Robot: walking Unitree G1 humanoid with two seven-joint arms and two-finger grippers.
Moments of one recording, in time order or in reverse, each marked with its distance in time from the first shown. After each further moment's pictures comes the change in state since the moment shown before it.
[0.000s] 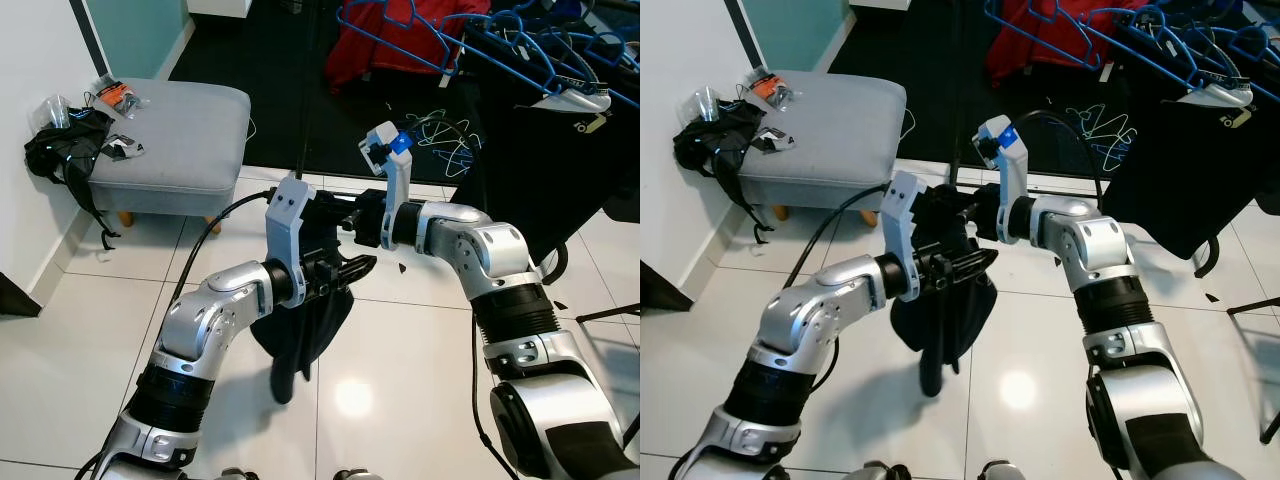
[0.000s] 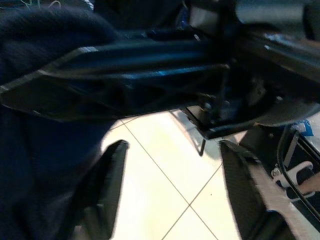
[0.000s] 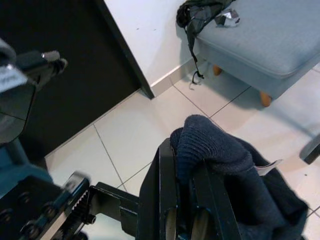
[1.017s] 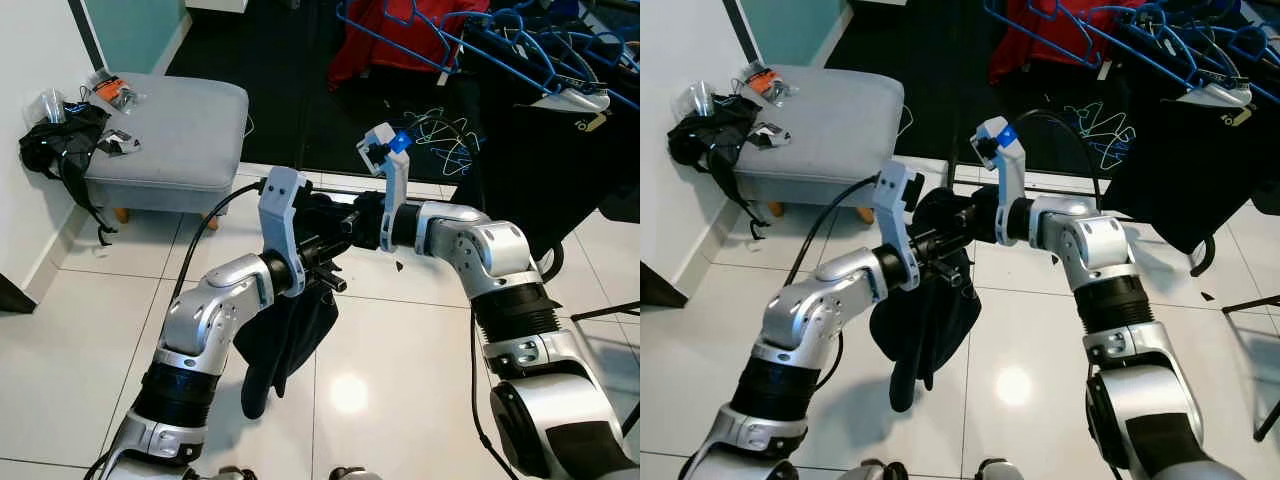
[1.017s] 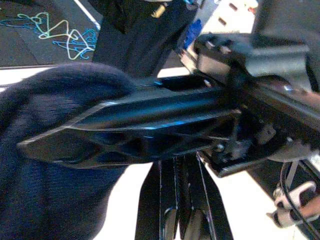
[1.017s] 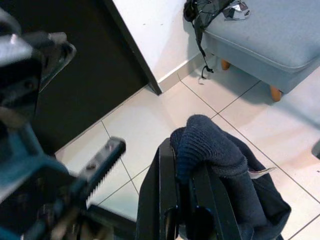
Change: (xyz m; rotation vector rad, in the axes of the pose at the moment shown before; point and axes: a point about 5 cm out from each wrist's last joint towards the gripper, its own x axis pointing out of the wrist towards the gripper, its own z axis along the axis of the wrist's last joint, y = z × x) left arm 0.003 0.001 0.004 0.034 -0.038 0.007; right arm 0.001 0.003 0.002 0.019 0.002 0.029
